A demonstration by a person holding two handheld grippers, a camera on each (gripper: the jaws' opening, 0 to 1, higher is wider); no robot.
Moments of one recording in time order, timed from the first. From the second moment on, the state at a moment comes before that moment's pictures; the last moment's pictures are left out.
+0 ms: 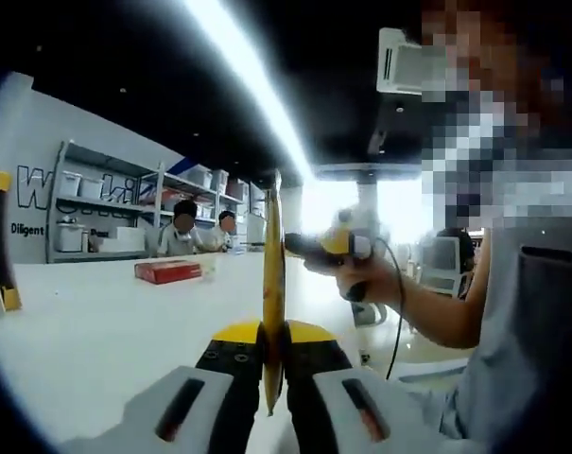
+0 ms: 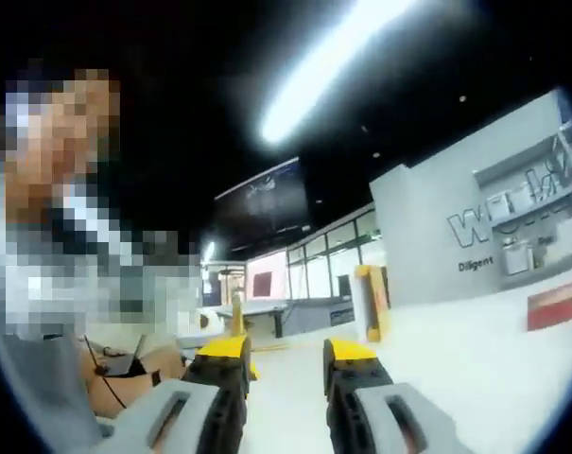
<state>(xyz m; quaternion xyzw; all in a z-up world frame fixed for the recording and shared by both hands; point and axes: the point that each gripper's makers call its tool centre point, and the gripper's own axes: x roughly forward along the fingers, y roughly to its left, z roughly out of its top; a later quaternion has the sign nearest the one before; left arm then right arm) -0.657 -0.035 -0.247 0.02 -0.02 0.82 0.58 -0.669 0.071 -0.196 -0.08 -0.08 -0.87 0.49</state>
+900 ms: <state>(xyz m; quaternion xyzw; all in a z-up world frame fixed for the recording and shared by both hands) -0.654 -0.036 -0.249 0.03 -0.01 0.82 0.58 -0.721 0.164 -0.232 -0.08 -0.04 -0.95 0.30</state>
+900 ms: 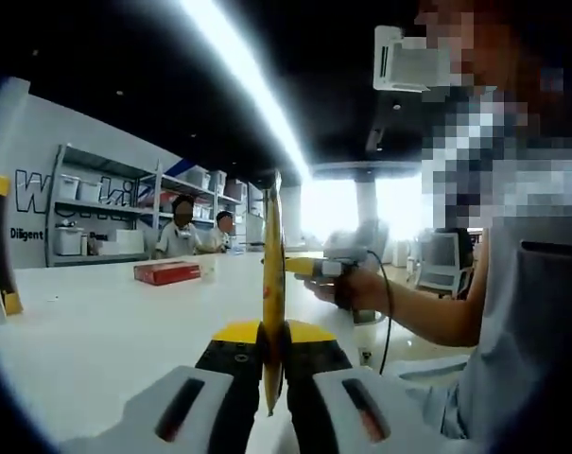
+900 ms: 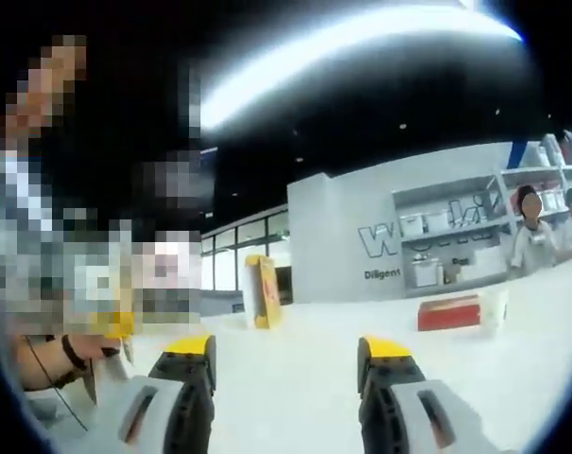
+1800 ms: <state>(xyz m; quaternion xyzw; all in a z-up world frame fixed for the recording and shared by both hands) -0.657 -0.034 -0.250 0.03 -0.01 0.82 0.58 -0.777 0.272 -0.239 -0.08 -0.03 -0.98 0.19</state>
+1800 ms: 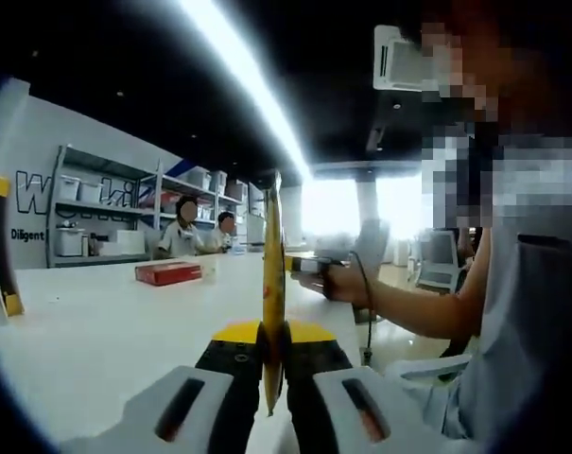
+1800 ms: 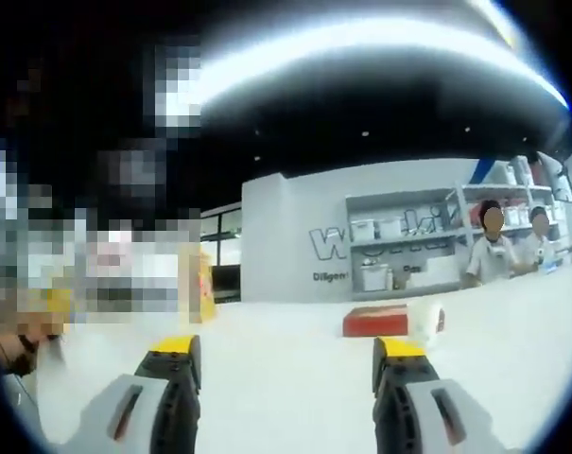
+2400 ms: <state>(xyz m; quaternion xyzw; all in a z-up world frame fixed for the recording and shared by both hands) -0.656 -0.035 -0.252 0.03 -0.01 0.82 0.58 -0.803 0.315 -0.239 -0.09 -0.03 -0.98 0.16</state>
